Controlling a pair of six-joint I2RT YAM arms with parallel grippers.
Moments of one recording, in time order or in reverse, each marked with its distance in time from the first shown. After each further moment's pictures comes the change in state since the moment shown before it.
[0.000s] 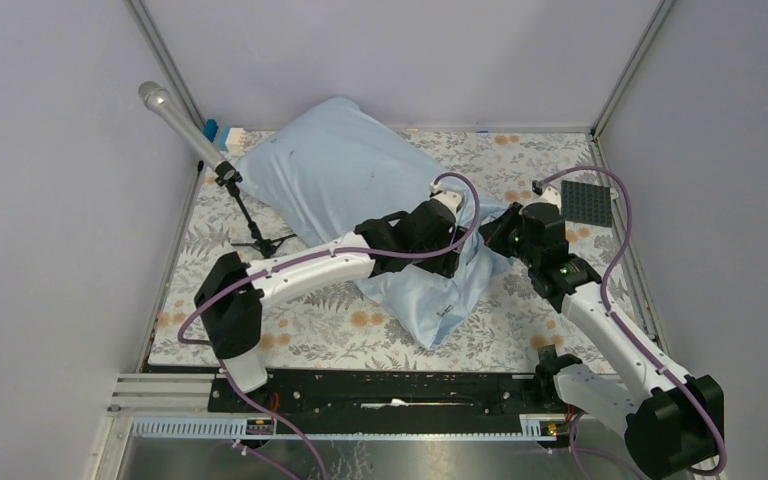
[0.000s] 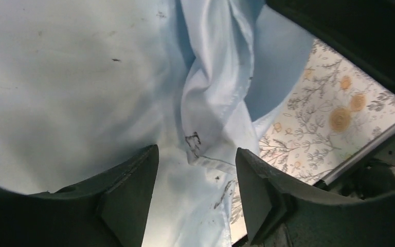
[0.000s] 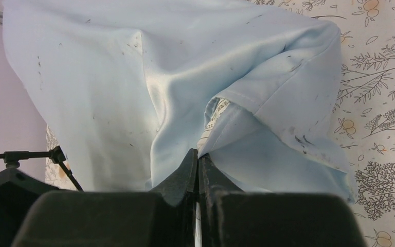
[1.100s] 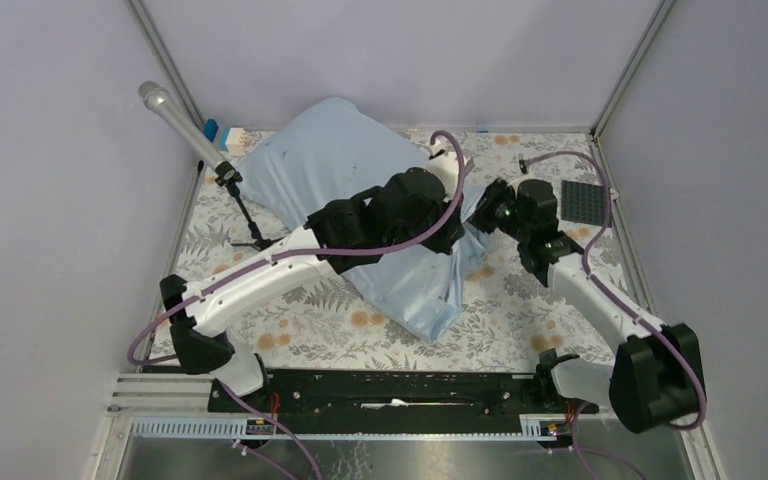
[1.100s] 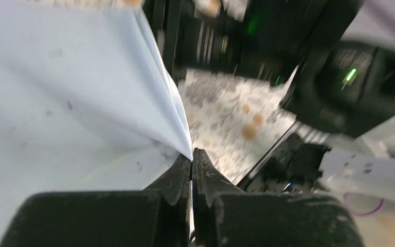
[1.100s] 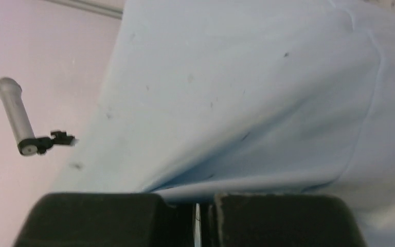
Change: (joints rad) left arm -0.086 -0.105 0.409 -0.198 -0.027 0.053; right arm -0.032 0.167 0.012 0.301 -0.328 0.296
